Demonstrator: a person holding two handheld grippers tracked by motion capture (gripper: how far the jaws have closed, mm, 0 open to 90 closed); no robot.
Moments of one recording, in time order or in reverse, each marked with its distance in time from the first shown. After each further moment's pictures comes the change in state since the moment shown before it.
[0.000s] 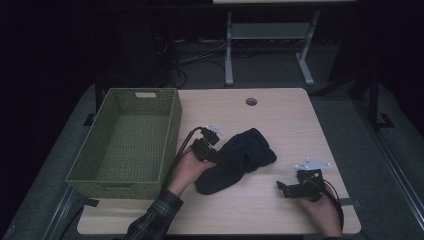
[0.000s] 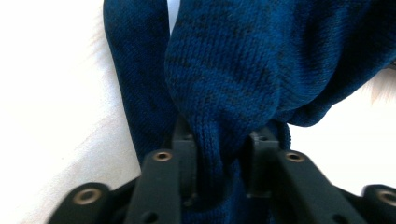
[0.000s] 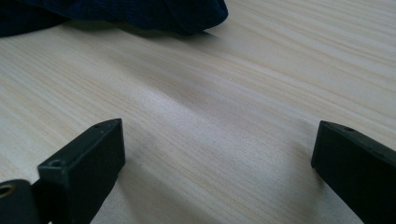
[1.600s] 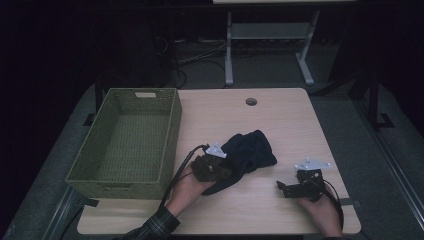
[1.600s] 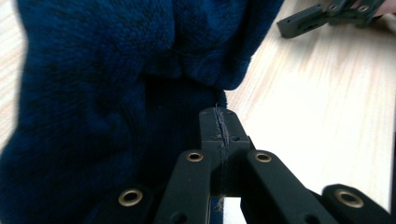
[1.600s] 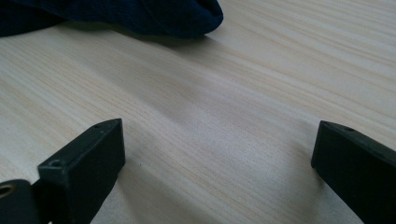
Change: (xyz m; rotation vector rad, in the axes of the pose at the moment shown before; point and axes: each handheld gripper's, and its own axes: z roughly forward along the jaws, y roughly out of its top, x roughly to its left) left arm -0.048 -0.037 0.000 -0.070 0.025 0.171; right arm 0.000 0.000 0.000 0.000 0.000 0.000
